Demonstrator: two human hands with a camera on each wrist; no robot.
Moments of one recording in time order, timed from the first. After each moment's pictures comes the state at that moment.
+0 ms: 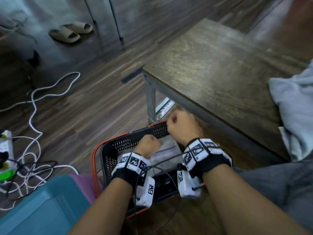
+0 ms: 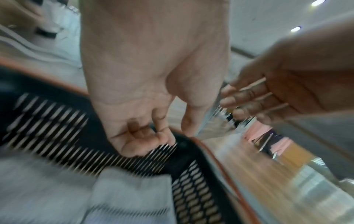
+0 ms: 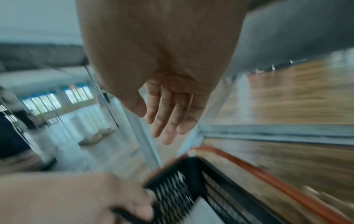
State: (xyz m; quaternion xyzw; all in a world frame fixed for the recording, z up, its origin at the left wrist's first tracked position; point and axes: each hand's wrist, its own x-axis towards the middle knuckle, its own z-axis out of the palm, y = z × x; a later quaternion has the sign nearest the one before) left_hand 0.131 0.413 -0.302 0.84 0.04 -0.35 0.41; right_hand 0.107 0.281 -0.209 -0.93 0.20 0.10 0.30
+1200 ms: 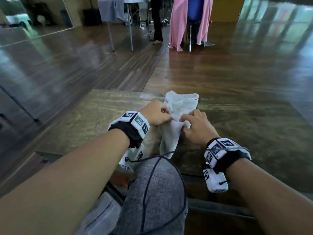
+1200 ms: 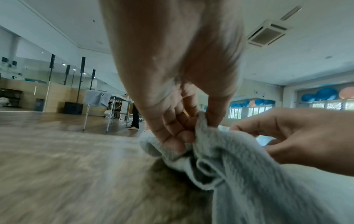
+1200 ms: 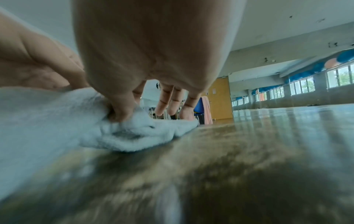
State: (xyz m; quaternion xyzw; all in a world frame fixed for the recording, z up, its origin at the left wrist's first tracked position) left_hand 0.093 0.075 -0.073 0.80 -0.50 -0.20 0.26; right_hand -0.060 -0.030 -0.126 -0.93 0.30 -0.11 0.20
